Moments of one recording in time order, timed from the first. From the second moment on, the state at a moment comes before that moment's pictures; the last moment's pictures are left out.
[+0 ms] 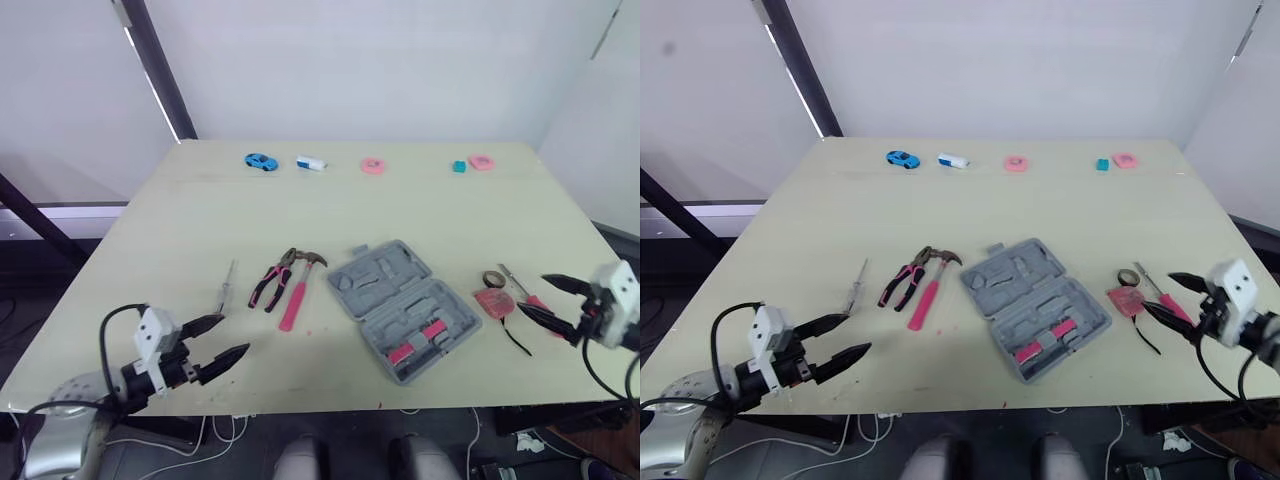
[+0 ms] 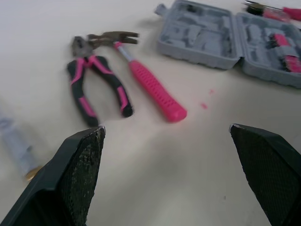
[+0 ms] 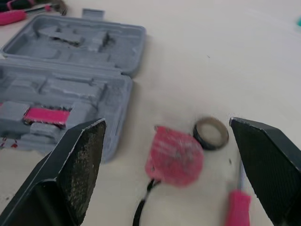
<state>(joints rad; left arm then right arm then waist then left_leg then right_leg) 0.11 0.69 0.27 0.05 -0.45 0.13 -1.10 -0.16 -0.82 -0.26 0.18 0.40 0.17 1.05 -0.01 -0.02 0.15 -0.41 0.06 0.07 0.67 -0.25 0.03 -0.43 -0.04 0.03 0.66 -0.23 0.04</state>
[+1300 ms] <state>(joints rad) -0.23 0.55 -0.16 0.15 -0.25 0.27 -1.08 -0.99 -0.52 0.24 1.21 -0.20 -0.24 1.10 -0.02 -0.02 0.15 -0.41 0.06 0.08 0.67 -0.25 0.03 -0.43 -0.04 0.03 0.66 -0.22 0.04</state>
